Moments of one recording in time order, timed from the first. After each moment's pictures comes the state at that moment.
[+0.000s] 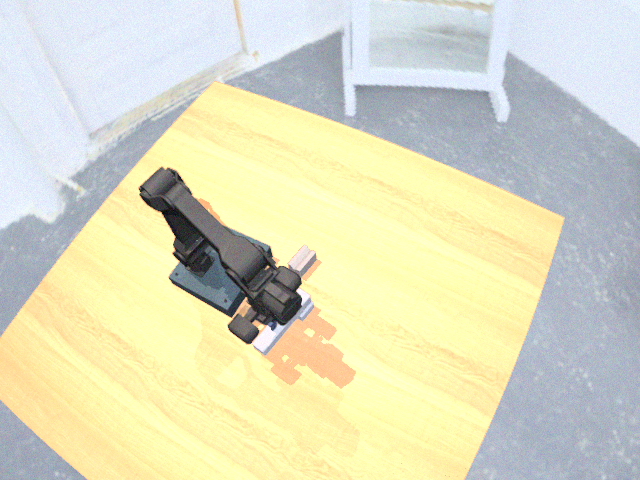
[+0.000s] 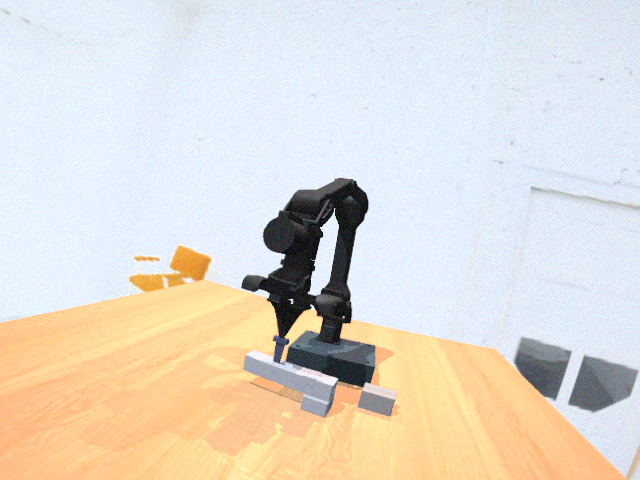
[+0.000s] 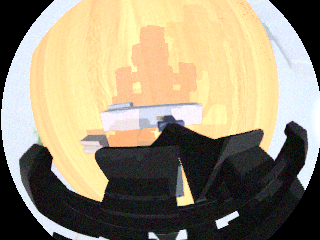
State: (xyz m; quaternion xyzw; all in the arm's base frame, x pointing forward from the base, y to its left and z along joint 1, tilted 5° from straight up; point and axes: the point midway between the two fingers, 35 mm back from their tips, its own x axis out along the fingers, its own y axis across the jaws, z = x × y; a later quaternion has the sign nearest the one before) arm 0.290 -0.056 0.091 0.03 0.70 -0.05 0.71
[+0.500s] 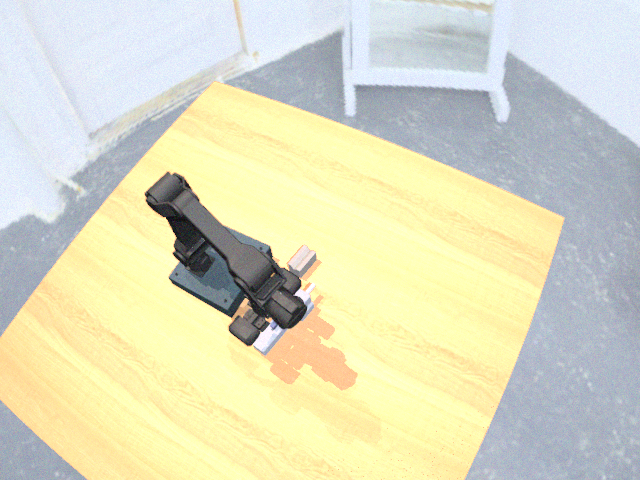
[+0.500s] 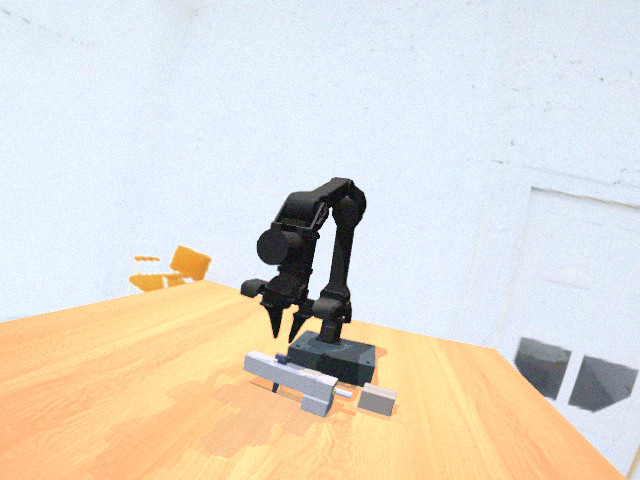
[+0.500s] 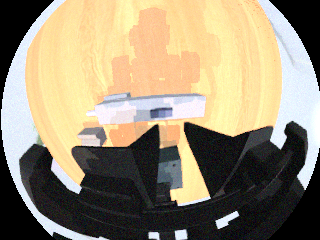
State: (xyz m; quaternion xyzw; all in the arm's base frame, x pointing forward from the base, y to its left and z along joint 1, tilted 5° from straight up) arm 0.285 -0.056 0.090 0.03 0.73 -0.05 0.68
